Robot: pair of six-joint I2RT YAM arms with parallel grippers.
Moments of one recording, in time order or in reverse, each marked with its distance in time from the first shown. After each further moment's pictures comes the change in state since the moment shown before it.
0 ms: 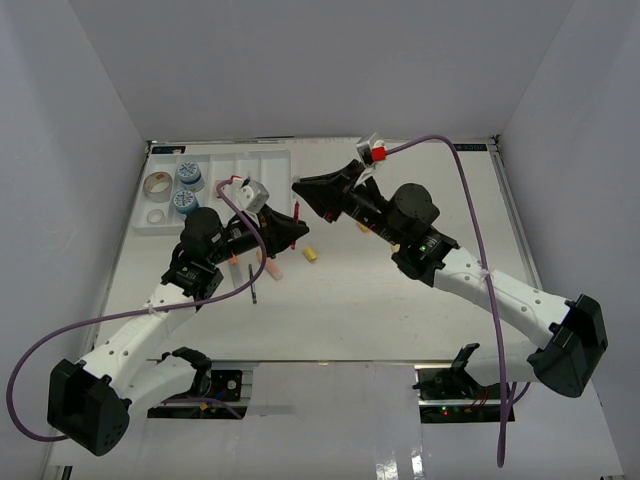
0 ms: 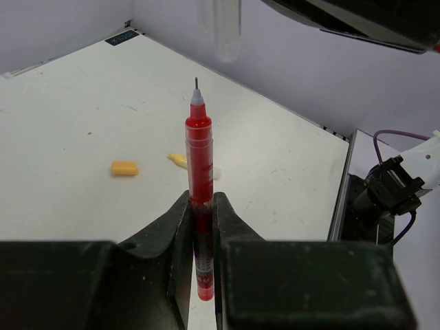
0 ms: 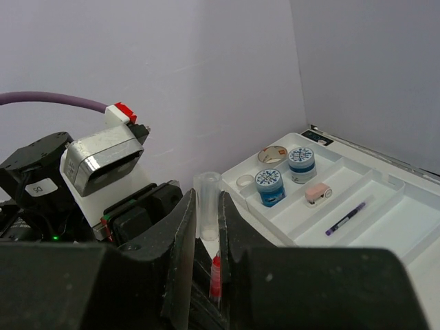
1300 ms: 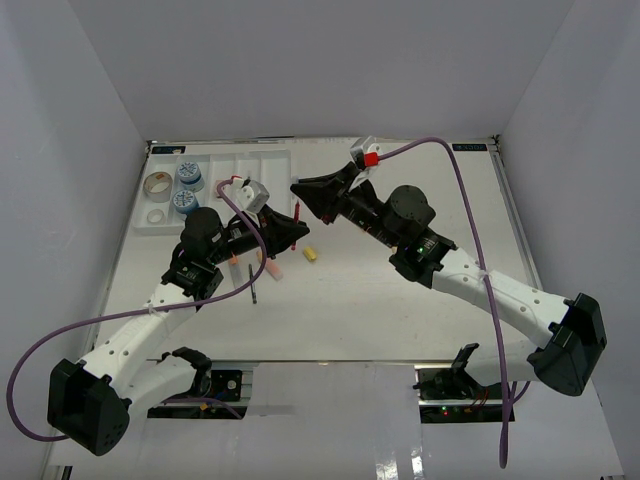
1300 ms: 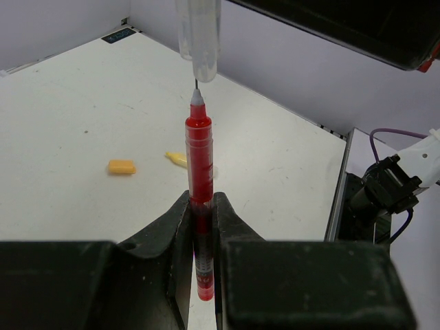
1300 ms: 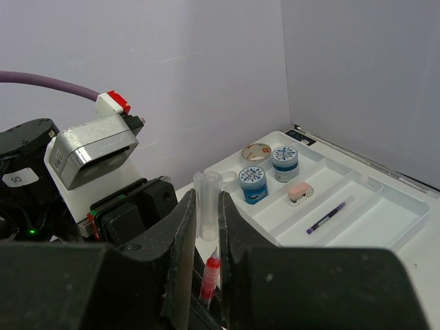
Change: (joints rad) left arm 0.000 0.005 0.000 -0.002 0.011 -0.005; right arm 0.034 0.012 0.006 -0.016 0.040 -0.096
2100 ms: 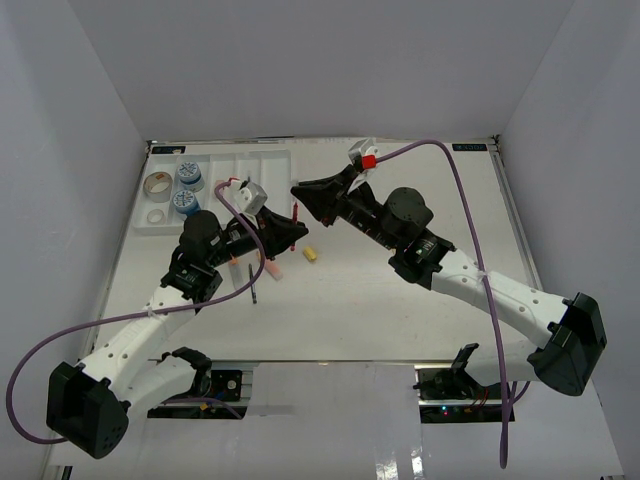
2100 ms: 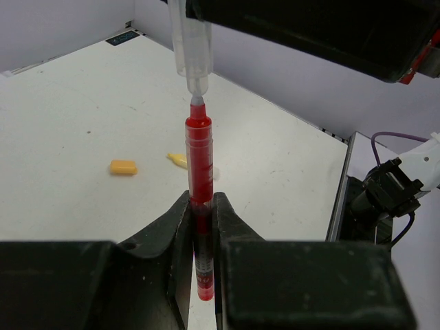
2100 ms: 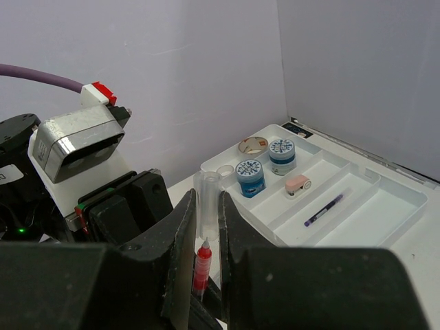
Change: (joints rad) left arm 0.000 -0.017 -0.020 0.014 -0.016 -0.011; right arm 0.006 -0.001 -0.016 -0.006 0.014 -0.002
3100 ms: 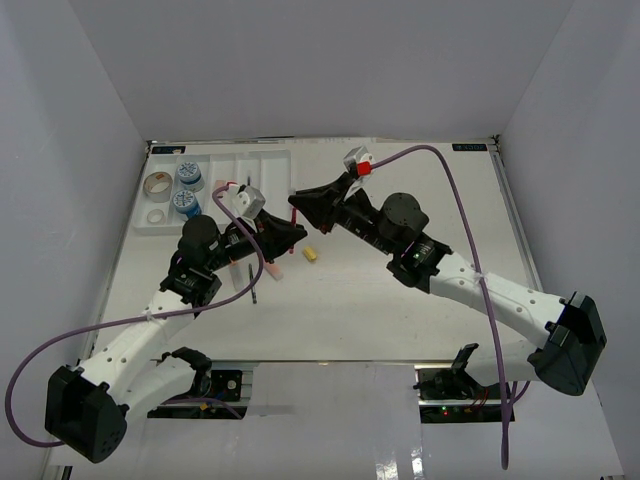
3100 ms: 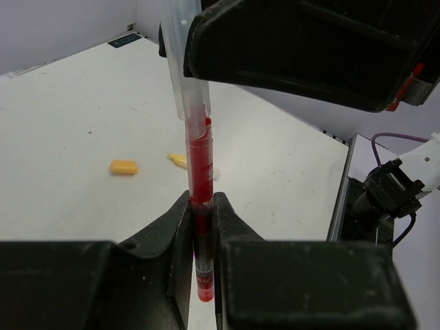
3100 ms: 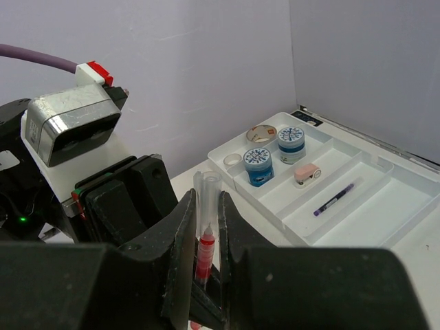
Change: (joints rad) left arm 0.000 -0.024 -0.026 0.023 -0.014 -0.003; right arm 0.014 0.000 -0.027 0.000 -0.007 0.008
